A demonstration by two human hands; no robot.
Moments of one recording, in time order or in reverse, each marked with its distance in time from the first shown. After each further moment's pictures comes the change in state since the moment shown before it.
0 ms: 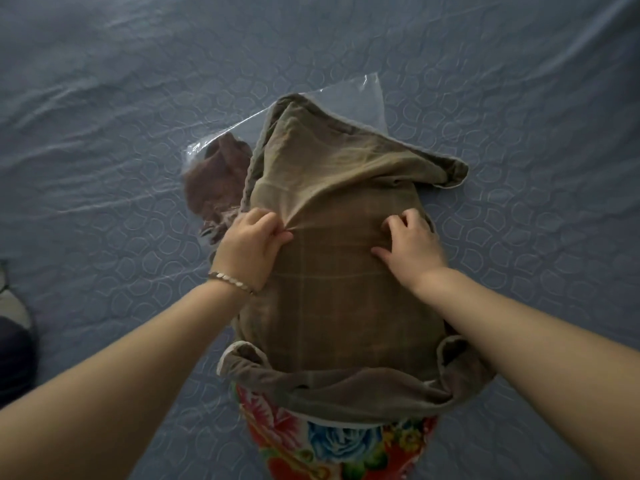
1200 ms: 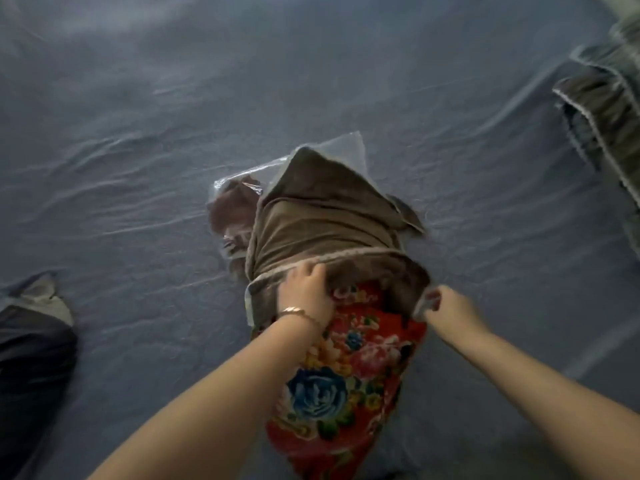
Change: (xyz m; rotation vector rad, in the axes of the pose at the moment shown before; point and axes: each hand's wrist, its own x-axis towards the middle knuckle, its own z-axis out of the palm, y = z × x) left_hand -0.058 0.114 -0.015 0.137 -0.392 -0.306; right_hand -0.132 0.042 -0.047 0.320 -0.112 0.393
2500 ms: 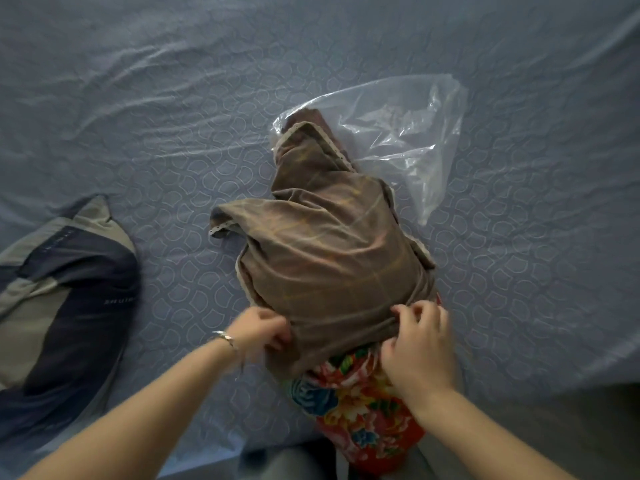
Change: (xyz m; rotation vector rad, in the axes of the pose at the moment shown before) left_hand -0.113 -0.233 0.019 -0.858 -0.444 -0.455; right_hand -0.148 -0.089 0.189 -0.315 0.151 -0.235
